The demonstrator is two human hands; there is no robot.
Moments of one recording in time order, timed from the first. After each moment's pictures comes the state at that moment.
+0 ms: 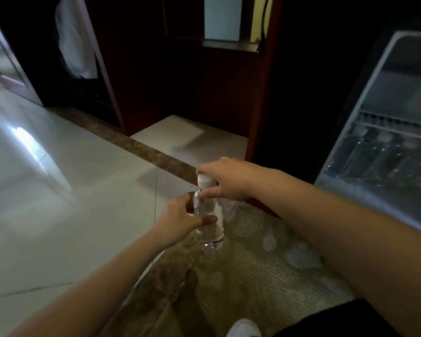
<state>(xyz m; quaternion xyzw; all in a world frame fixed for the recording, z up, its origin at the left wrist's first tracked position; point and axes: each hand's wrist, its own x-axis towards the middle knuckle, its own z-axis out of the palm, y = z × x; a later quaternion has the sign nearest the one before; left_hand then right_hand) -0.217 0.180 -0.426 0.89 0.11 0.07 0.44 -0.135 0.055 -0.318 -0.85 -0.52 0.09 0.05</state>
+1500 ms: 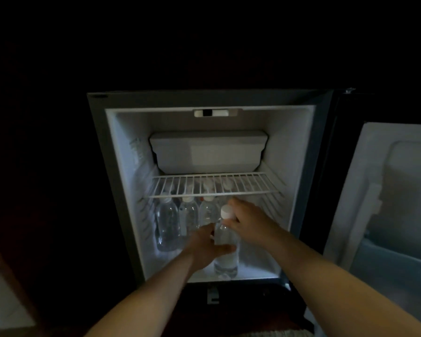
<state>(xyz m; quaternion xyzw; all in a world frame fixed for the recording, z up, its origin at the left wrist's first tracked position) 0.109 -0.203 -0.425 0.87 -0.16 -0.11 0.45 0.076 -0.337 -0.365 -0.96 -0.06 -0.07 0.25</state>
